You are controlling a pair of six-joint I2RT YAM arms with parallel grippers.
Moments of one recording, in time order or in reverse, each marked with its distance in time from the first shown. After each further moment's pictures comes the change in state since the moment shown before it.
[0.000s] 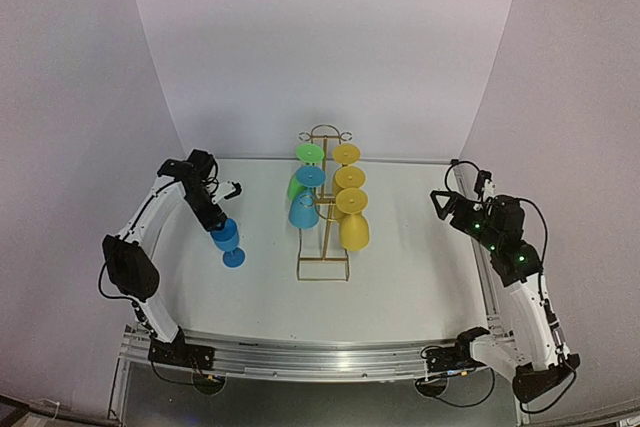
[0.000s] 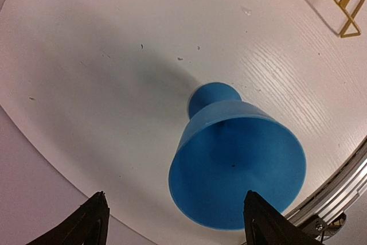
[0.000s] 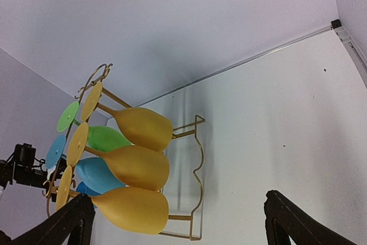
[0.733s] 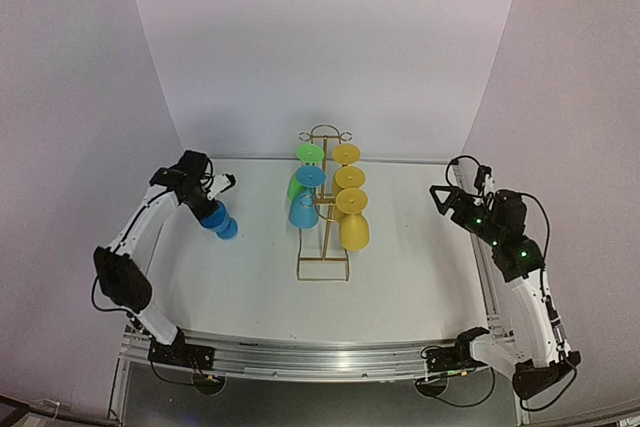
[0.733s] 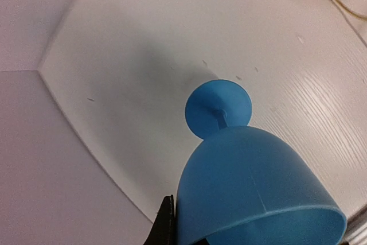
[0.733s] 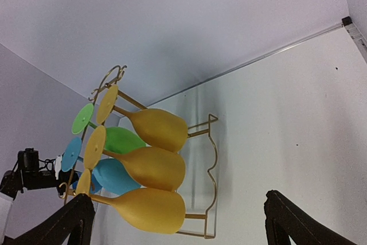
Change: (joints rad) left arm 0.000 -0.081 -0.114 0.178 -0.136 0.010; right arm 0.000 0.020 0.045 -0.015 -0.038 0.039
